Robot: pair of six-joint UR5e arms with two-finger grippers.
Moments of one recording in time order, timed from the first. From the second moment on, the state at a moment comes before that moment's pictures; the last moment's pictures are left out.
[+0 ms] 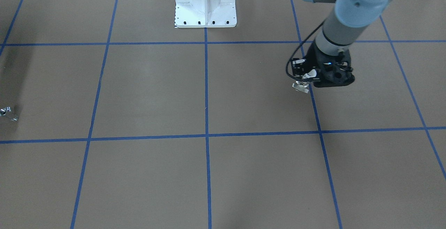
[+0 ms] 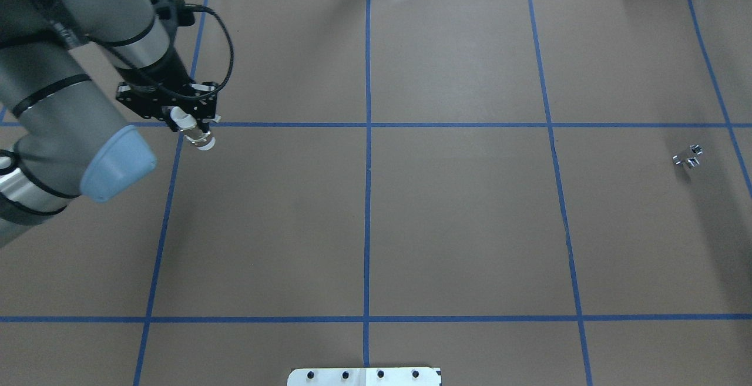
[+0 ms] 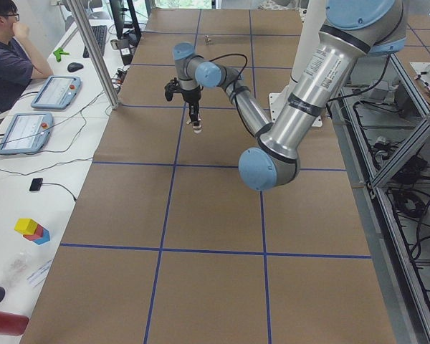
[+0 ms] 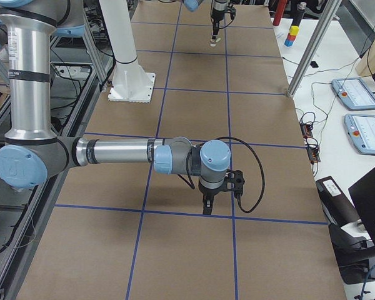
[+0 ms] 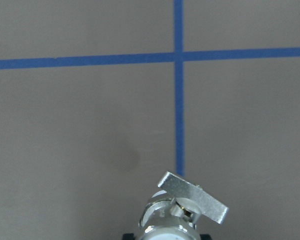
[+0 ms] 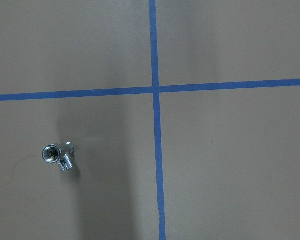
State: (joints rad) left arm -0.85 -2.23 -1.84 -1.13 -2.17 -0.88; right arm 1.58 -1.63 1.70 -1.64 2.37 0.05
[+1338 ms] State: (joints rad) left arm -0.64 -2.66 -1.16 -1.54 -2.04 -1.16; right arm 1.58 -1.62 1.70 -1.64 2.37 0.05
